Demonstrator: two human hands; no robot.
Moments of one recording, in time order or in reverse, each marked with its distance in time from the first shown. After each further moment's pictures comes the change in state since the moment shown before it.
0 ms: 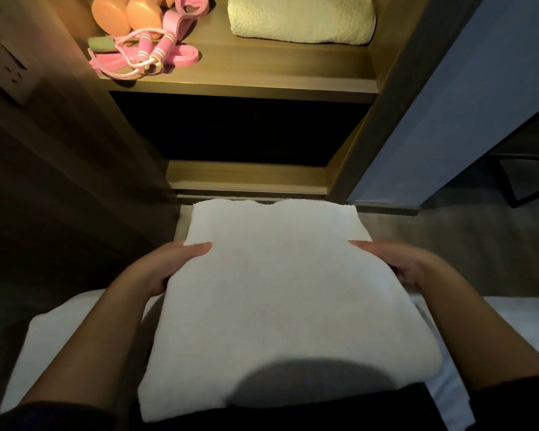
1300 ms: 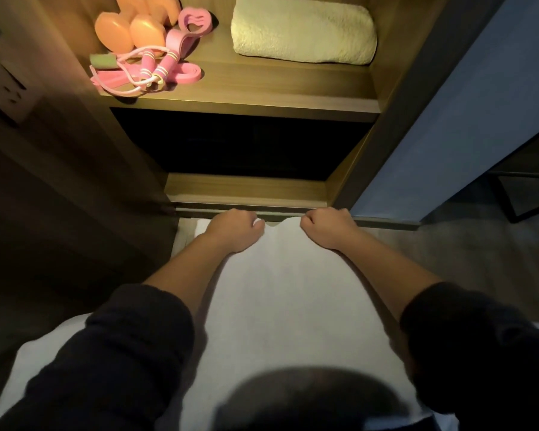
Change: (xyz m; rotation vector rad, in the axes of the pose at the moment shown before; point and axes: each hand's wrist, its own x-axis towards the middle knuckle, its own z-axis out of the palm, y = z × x) left_hand 0.065 0.096 0.065 1.000 0.291 0.586; right_hand 0.073 -0.097 0.063 -1.108 0.406 -0.529
